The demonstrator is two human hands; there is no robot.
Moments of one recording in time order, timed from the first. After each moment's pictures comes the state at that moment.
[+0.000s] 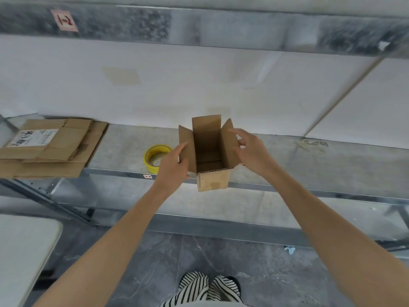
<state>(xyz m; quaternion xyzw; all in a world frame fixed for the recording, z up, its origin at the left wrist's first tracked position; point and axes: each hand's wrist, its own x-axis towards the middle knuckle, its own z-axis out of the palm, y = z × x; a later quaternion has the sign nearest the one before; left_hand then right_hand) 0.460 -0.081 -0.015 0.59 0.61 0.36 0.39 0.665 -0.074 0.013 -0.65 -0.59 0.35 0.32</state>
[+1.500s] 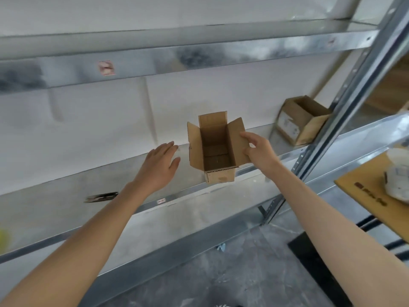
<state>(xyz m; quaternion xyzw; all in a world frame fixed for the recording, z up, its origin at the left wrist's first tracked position) 0.808 -0.117 0.008 0.92 0.34 0.12 0.11 1.043 -0.257 0.032 -0.76 -0.36 0.22 0.49</state>
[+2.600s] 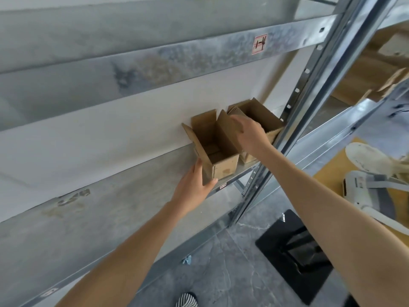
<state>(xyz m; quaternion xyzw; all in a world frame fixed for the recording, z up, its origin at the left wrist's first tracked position) 1.144 -0.158 -0.061 0.90 0.28 0.09 0.33 1.321 -0.227 0.032 -0.85 -0.39 0.10 0.33</state>
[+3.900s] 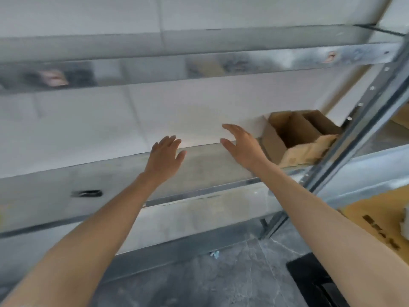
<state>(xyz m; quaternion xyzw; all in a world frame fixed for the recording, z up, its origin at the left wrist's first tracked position) 0.918 -0.115 0.006 0.89 0.43 0.16 0.08 1.116 -0.229 0.062 -0.74 -0.60 0.09 0.28</state>
